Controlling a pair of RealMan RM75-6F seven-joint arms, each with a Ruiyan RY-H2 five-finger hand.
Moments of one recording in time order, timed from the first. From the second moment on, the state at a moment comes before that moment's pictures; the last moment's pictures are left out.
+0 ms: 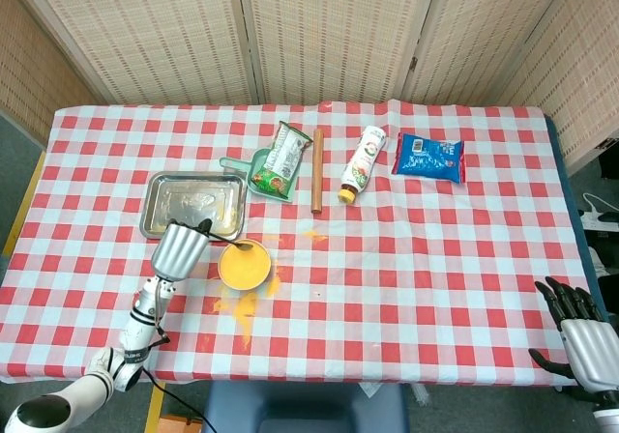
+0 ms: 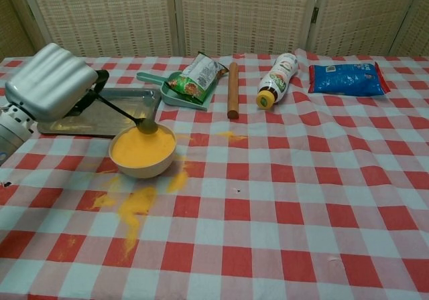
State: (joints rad) left arm -0.64 -1.93 -0.11 -0.55 1.59 1.48 0.49; right arm -0.01 -0.98 -0.06 -1.74 -1.52 1.40 -0.04
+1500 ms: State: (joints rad) left arm -0.54 -1.80 -0.04 -0.86 1.68 1.62 0.56; right arm -0.03 -0.98 -0.08 -1.75 -1.57 1.43 -0.04
